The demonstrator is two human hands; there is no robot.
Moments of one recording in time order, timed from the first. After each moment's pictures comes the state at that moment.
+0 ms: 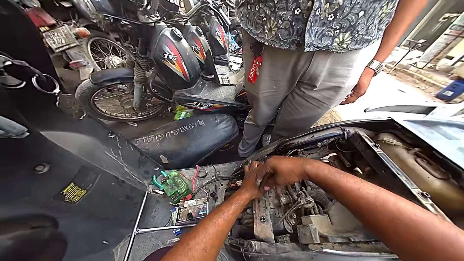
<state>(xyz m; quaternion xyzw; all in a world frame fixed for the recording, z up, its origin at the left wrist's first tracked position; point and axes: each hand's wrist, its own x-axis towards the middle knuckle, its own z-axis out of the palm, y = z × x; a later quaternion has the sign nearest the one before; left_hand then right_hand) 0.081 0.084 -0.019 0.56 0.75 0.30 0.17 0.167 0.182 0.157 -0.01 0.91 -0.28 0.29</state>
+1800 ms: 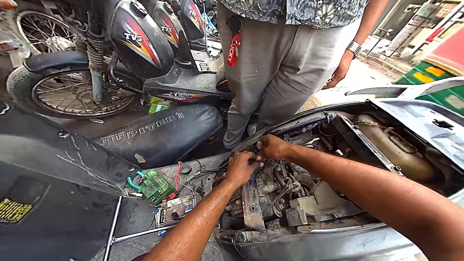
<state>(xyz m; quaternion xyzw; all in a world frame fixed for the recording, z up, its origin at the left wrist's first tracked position) 0.075 0.089 0.002 0.48 0.76 0.38 0.22 0.163 0.235 0.100 0.29 0.88 -0.34 0.13</state>
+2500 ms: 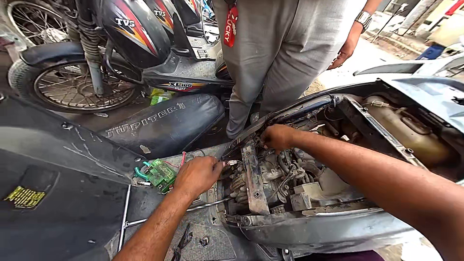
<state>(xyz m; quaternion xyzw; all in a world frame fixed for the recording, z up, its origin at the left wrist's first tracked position) 0.032 -0.034 0.039 0.46 0.87 0.06 0.16 0.165 0.233 0.107 0.19 0.94 -0.13 0.25</state>
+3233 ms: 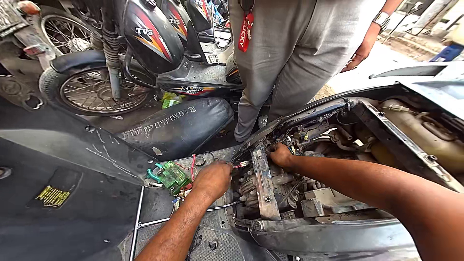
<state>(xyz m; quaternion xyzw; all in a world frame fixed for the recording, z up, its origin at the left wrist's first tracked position) 0.035 -0.023 0.028 0.51 0.84 -0.02 0.17 0.170 0.234 -0.020 0.40 0.85 -0.33 0.05</state>
